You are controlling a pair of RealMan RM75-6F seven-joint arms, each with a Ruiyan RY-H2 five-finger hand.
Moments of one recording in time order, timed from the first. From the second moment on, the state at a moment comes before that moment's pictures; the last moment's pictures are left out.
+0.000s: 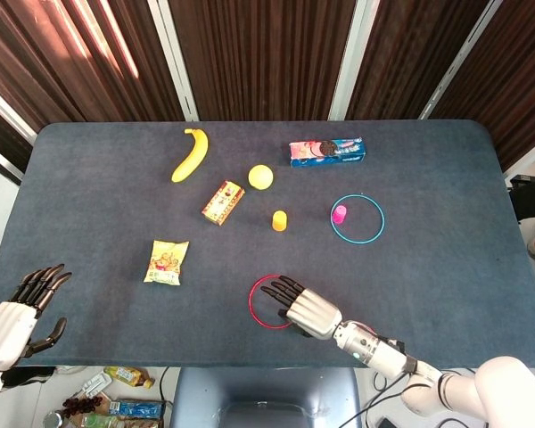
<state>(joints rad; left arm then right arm) -0.17 -1.07 0.06 -1.50 1.71 1.51 -0.28 0.67 -1.75 -0.11 -1.06 -1.79 1.12 0.00</state>
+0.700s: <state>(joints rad) -0.17 -1.07 0.06 -1.50 1.71 1.51 -0.28 0.68 -1.76 -0.11 -1.05 -1.78 1.10 0.00</state>
